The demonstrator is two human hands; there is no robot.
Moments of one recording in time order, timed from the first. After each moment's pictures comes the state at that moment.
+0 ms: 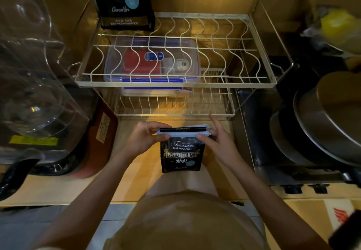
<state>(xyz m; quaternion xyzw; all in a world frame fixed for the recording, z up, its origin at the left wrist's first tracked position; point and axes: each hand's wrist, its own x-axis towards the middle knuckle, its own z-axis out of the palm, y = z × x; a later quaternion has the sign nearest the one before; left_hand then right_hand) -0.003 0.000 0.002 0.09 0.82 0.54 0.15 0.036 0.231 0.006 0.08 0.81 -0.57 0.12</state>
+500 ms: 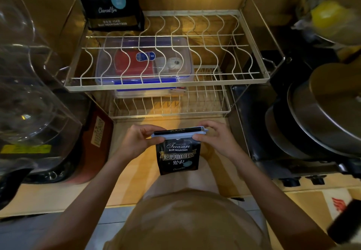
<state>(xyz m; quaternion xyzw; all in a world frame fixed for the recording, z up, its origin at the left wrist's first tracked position) 0.001 -0.003 0.007 0.08 0.81 0.56 0.16 0.022 0.243 0.003 0.05 0.84 -0.53 0.13</state>
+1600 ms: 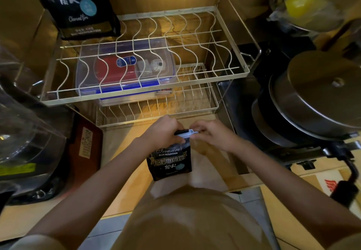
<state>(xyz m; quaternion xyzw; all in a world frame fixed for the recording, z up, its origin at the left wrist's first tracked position) -0.031 0.084 0.035 0.35 0.90 0.13 0.23 0.019 0.266 0.014 -0.08 0.89 -0.41 0.19</state>
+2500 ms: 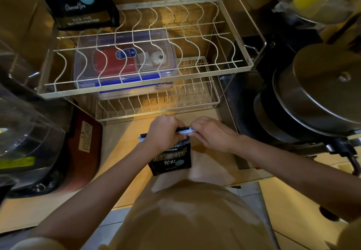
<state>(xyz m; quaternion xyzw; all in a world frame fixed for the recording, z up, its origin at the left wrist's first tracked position) -0.008 0.083 0.033 0.28 0.93 0.21 0.15 0.022 0.257 0.014 -0.26 0.94 -0.19 0.11</state>
